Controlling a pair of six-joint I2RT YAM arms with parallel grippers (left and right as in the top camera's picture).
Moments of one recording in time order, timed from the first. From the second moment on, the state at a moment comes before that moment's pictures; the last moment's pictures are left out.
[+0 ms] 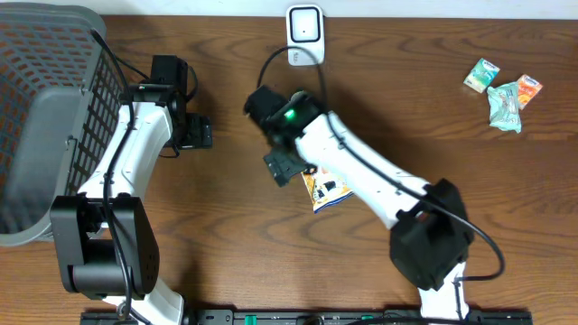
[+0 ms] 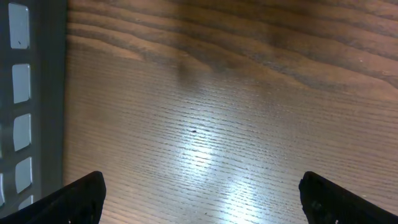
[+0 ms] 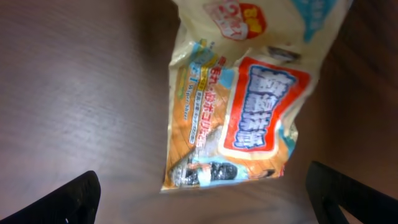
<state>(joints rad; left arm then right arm) -0.03 1.79 1.35 -0.93 -0.17 -0.14 0.79 2.08 1.79 -1.25 0.27 0.32</state>
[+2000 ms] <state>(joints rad) -0.03 1.79 1.35 -0.93 -0.17 -0.14 -0.03 2.07 1.55 -1.21 -0.82 -0.05</state>
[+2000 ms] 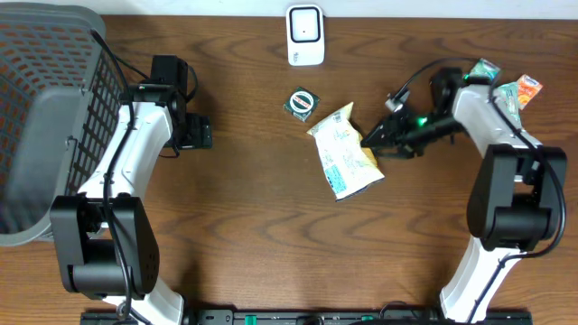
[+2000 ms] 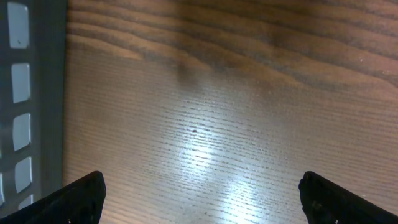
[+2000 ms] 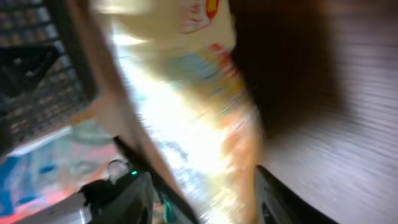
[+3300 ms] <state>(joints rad) -0.03 1.79 1.35 -0.93 -0.17 -0.14 0.43 2.00 1.78 -1.10 -0.02 0.26</state>
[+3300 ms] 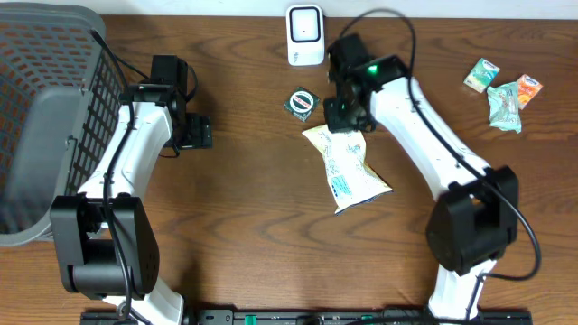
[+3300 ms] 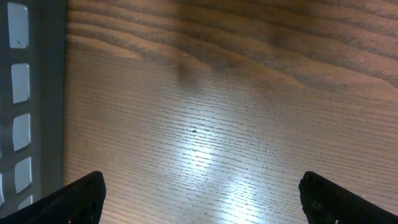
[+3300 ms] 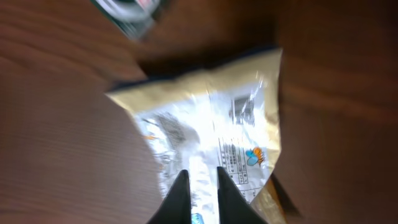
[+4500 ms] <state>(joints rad) -0.03 1.79 1.35 -0.93 -0.17 -0.14 0.48 1.81 1.42 -0.97 0.02 0.31</state>
